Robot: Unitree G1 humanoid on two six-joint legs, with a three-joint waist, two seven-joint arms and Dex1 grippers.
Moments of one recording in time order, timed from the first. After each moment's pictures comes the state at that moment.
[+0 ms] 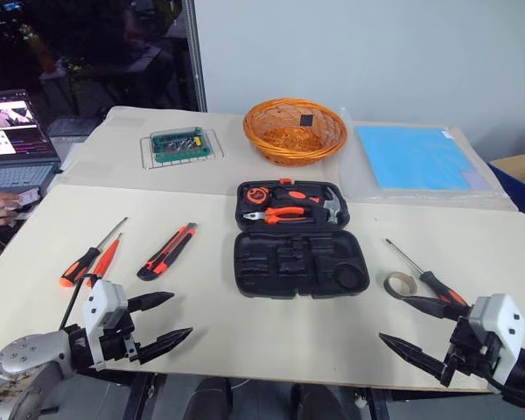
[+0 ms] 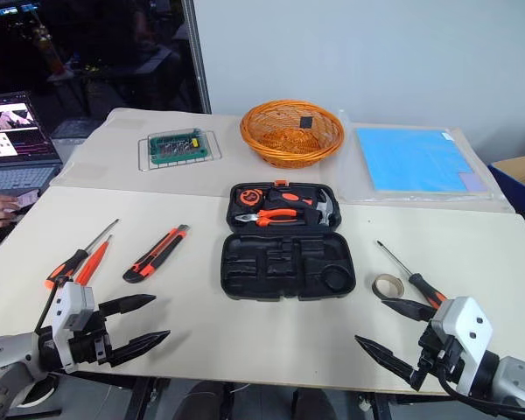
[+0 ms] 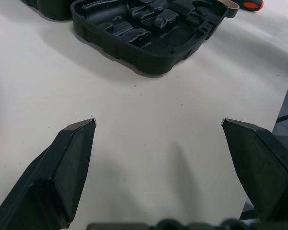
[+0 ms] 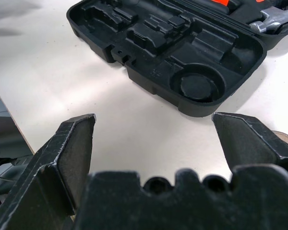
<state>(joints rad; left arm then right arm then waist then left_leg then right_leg) 0.37 0.75 0.33 -0.45 -0.62 0.38 -1.02 0.57 -0.72 -0.52 -0.65 0.57 0.33 0.94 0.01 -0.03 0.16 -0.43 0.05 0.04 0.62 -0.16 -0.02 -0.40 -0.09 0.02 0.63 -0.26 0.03</state>
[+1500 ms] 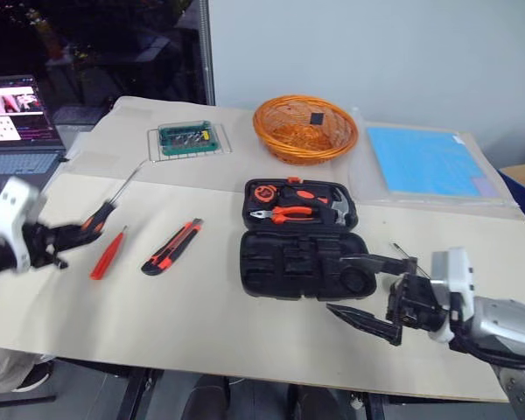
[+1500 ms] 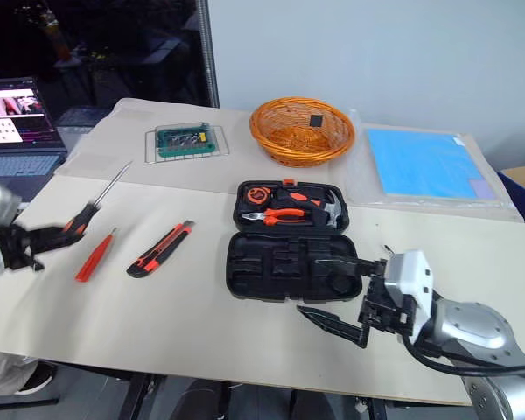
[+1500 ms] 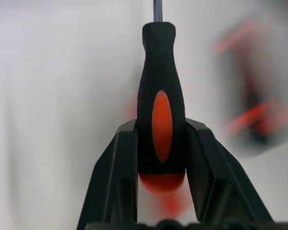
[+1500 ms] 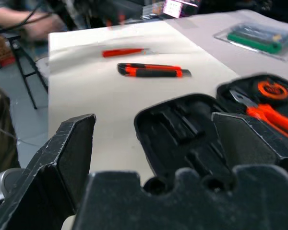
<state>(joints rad) -0.39 1.16 0.27 -0.06 -0.60 0.74 -1.09 0.22 -0.75 -0.32 -0.68 0.72 0.37 0.92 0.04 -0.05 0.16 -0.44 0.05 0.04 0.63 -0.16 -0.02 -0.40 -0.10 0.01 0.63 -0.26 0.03</state>
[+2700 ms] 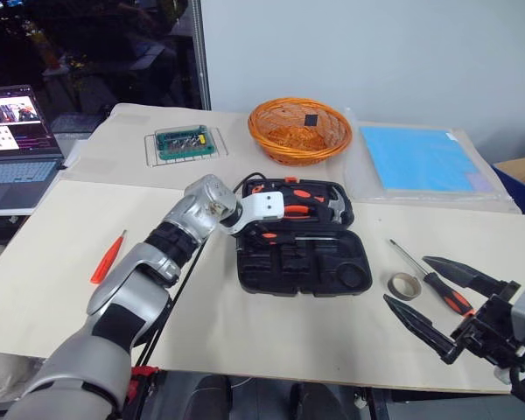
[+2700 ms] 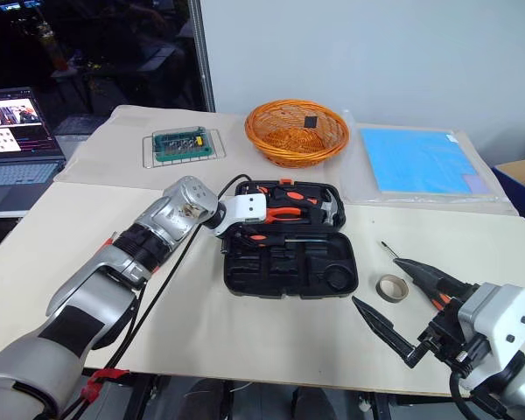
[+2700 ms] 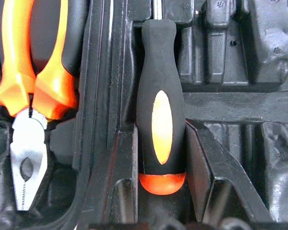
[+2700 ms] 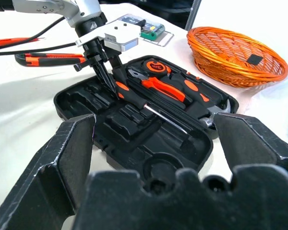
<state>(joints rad) -1.13 0.37 -0.59 0.69 0.13 0.32 -1.21 0.57 -0.62 -0.68 -0.93 0.71 0.35 0.71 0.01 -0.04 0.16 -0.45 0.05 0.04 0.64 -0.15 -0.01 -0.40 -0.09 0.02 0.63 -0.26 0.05</state>
